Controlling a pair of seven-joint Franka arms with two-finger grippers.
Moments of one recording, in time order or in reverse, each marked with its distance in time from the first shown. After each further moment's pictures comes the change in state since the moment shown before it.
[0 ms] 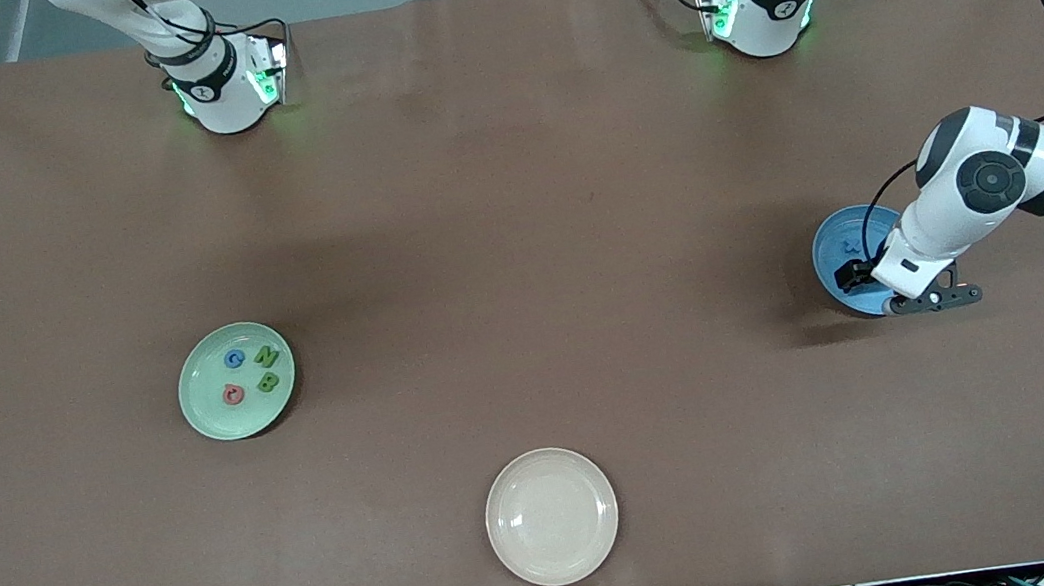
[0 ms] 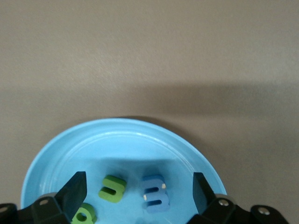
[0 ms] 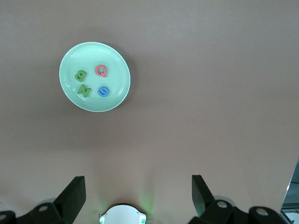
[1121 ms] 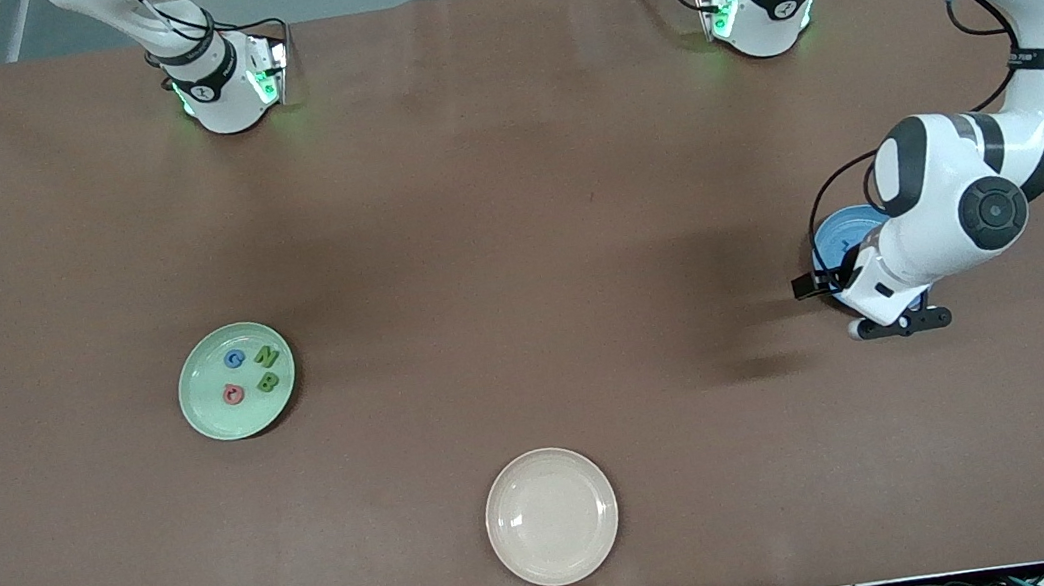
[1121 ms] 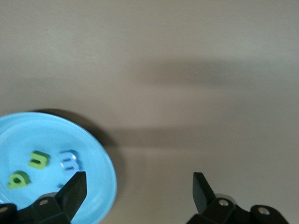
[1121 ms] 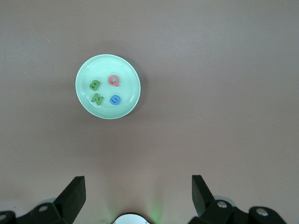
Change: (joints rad) left arm -0.927 -0.311 0.767 0.171 -0.922 -0.138 0.407; right arm -0.014 -0.105 0.002 -0.091 0.050 0.069 -0.002
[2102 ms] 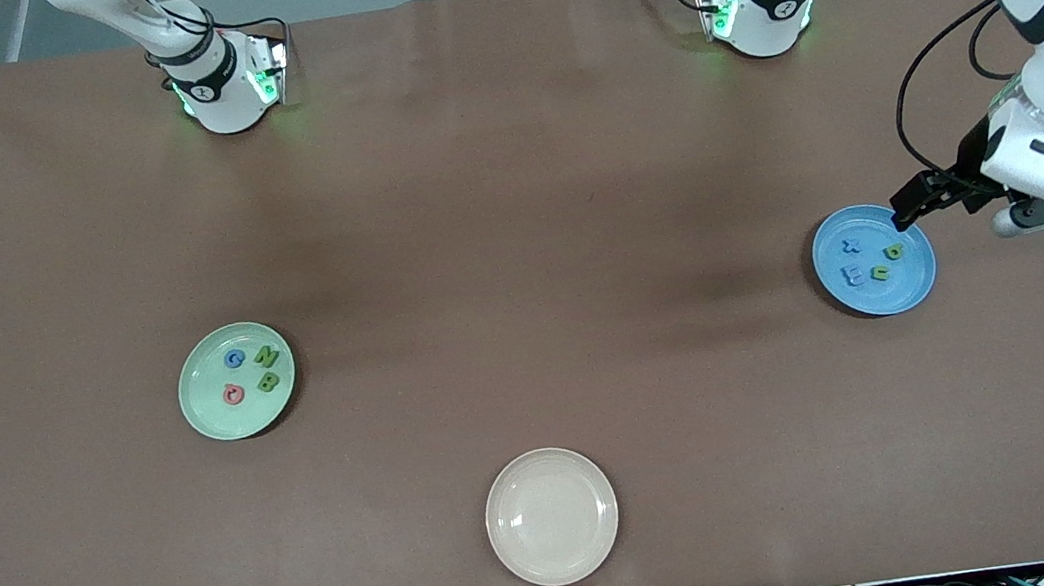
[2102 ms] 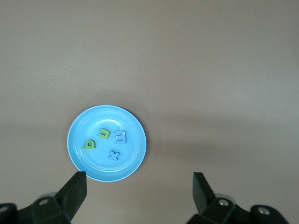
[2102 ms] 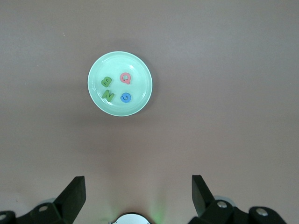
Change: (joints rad) left arm 0.058 -0.400 0.037 0.017 -0.035 -0.214 0.003; right arm 0.049 -0.056 0.006 -0.068 0.001 0.022 -0.001
